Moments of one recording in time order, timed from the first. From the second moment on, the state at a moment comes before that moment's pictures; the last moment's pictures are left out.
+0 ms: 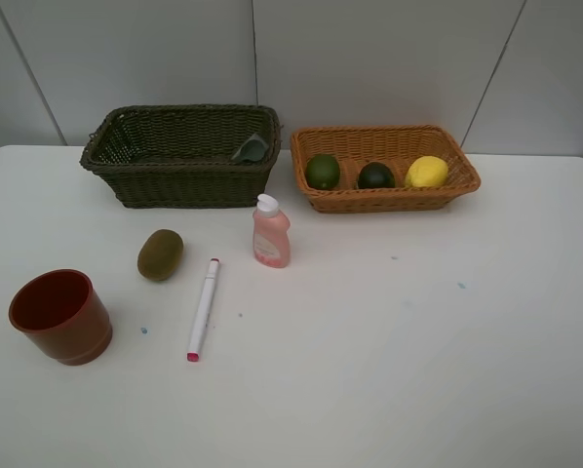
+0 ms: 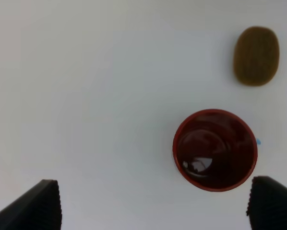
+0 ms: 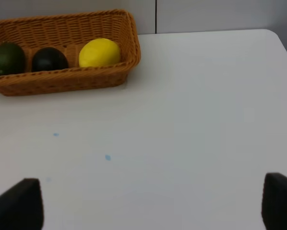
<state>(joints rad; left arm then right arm) -0.01 0.85 -0.83 0.03 1.09 -0.04 -0.01 0.00 -0.53 -0.08 1.07 0.03</state>
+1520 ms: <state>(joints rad) -0.01 1.39 -0.49 -0.03 0.51 -0.04 -0.01 0.00 -0.53 -0.08 1.07 0.03</state>
